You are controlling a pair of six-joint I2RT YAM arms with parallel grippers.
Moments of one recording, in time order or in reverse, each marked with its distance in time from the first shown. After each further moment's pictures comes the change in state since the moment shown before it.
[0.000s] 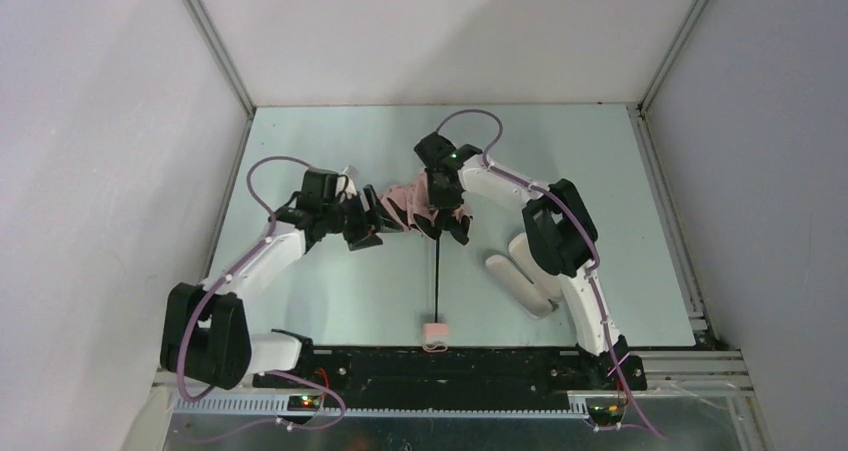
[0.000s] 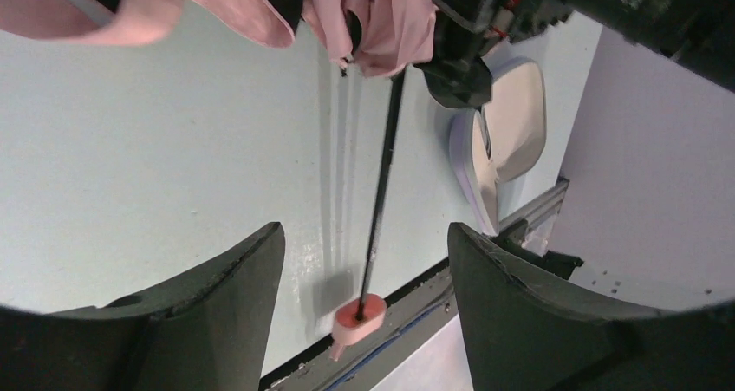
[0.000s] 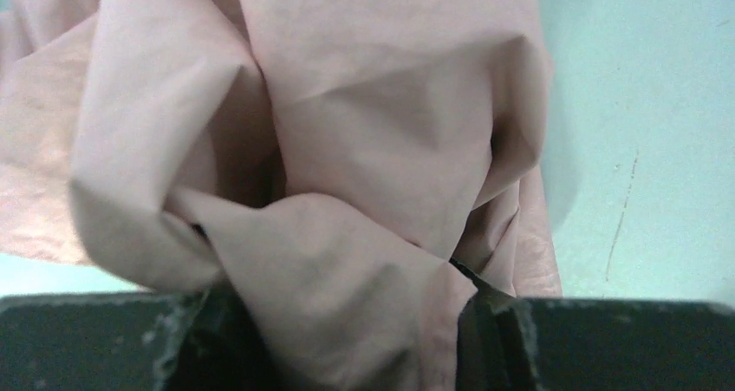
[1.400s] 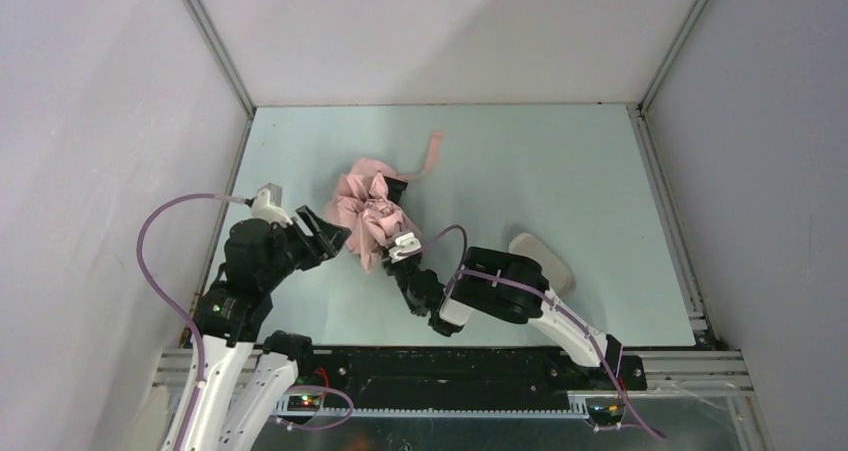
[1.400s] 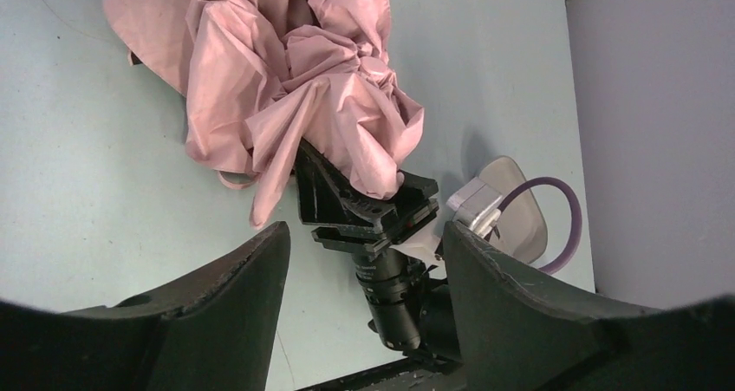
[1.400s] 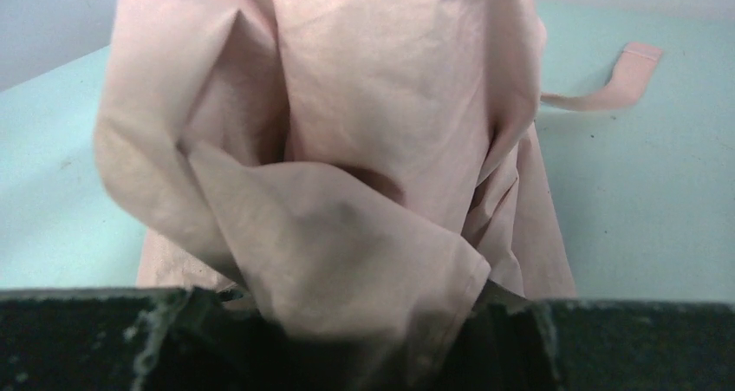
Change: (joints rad) left arm 0.065 -0.771 -0.028 -0.328 -0.364 0.060; right arm 0.520 0.151 -0.809 2.282 0.632 -0.654
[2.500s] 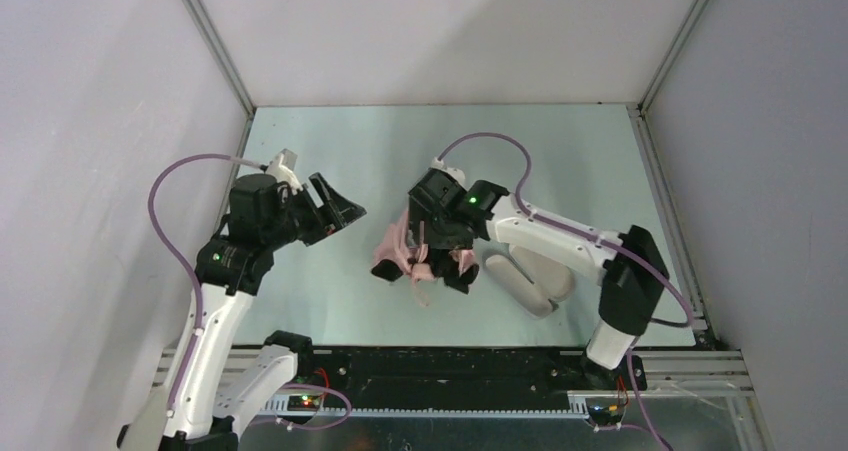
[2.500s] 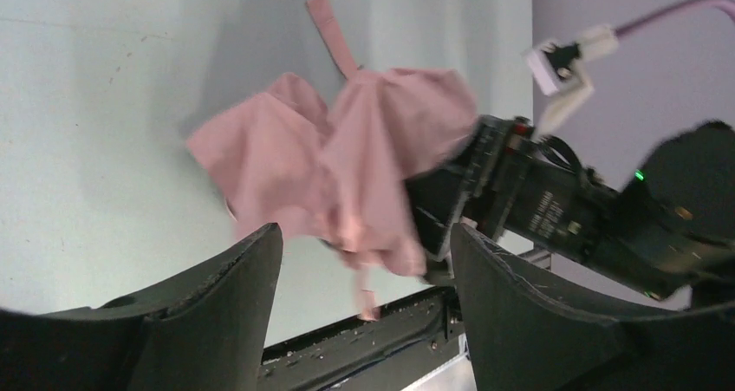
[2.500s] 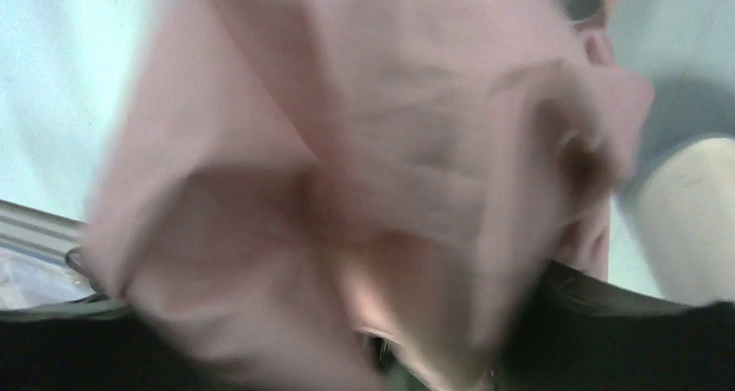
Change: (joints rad) left arm 0.000 0.274 0.260 -0.088 0.145 -0.037; right arm -0.234 -0.700 0.474 -2.370 -0.545 0.951
